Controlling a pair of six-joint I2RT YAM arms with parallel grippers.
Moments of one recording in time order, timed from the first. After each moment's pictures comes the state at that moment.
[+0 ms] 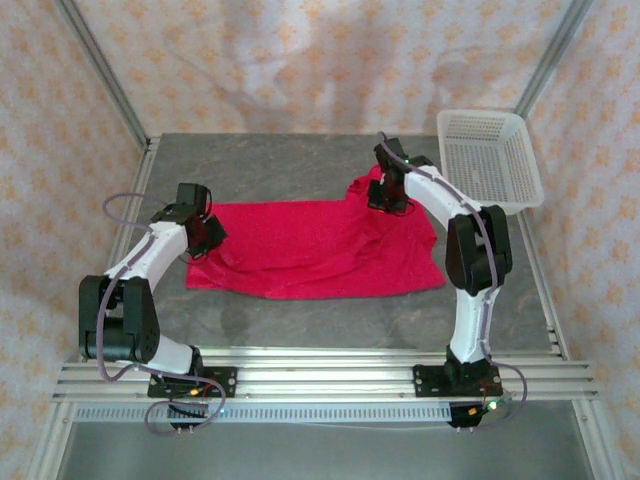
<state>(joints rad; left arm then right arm) 0.02 1.46 0.95 -0.64 0.00 -0.65 0.34 2.00 1.63 -0.85 -0.06 0.51</state>
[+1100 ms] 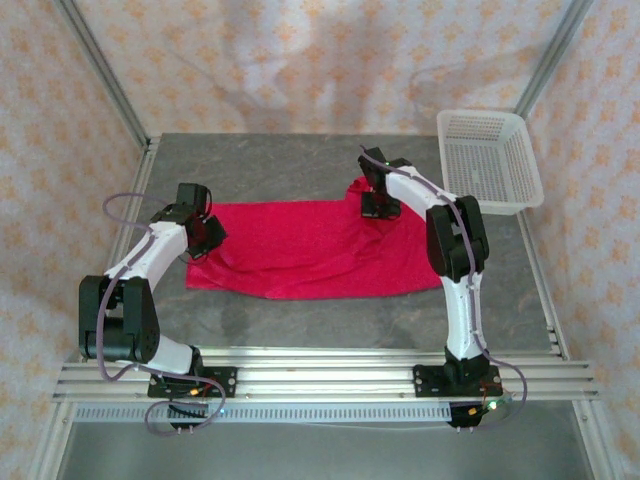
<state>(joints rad) 0.02 1.46 0.95 -0.64 0.00 -0.64 0.37 2.19 1.75 -0.93 0.09 0.40</state>
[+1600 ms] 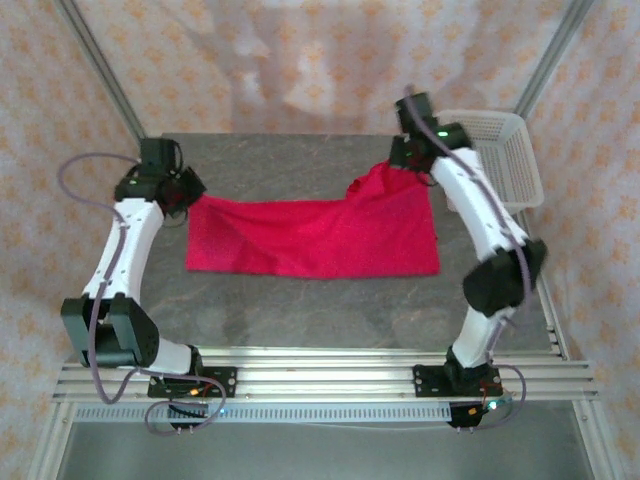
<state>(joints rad) 0.13 1.42 1.40 -0.84 0.04 -0.64 0.31 1.73 1.96 -1.08 0.25 0.44</state>
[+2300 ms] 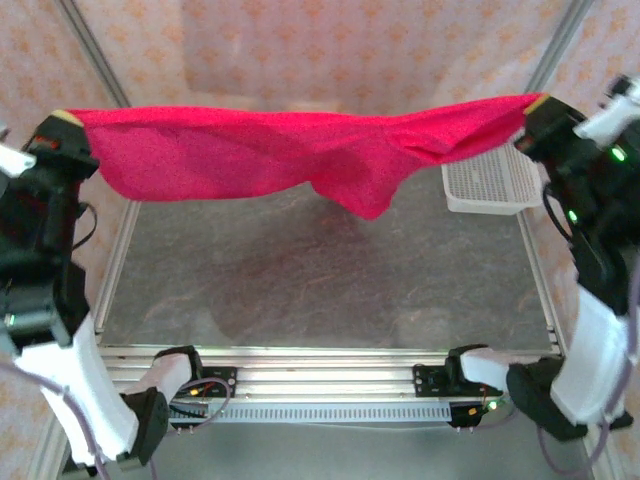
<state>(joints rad) 0.28 1.02 2.03 -0.89 0.03 -0.74 0.17 1.17 2.25 -1.07 0.17 0.51</state>
